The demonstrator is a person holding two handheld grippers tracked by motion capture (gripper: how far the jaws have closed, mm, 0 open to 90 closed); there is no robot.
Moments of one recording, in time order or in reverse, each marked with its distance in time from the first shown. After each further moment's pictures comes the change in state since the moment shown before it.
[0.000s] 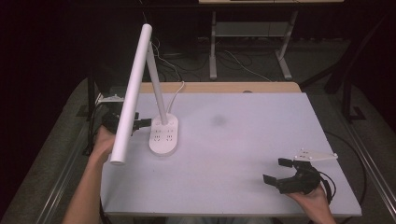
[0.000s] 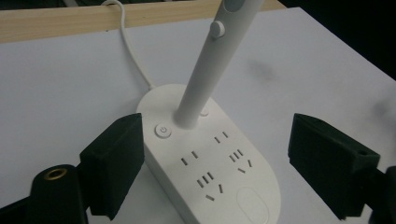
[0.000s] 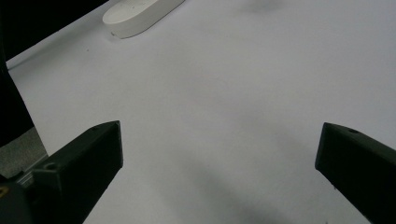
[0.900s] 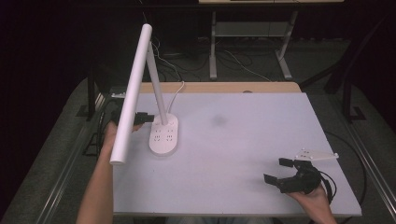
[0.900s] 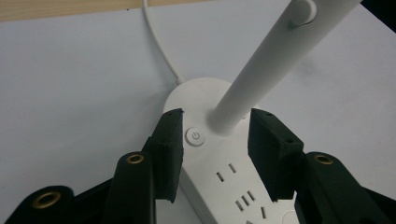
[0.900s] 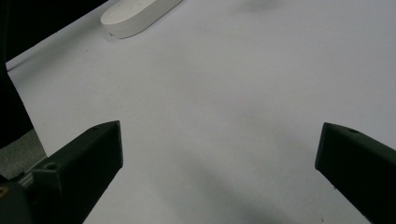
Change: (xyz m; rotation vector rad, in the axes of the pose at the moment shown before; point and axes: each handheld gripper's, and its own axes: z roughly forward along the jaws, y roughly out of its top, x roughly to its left) left arm 0.020 0.005 0.037 0.073 0.067 -0.024; right arm -0.003 0.000 -0.001 -0.002 -0.001 0.006
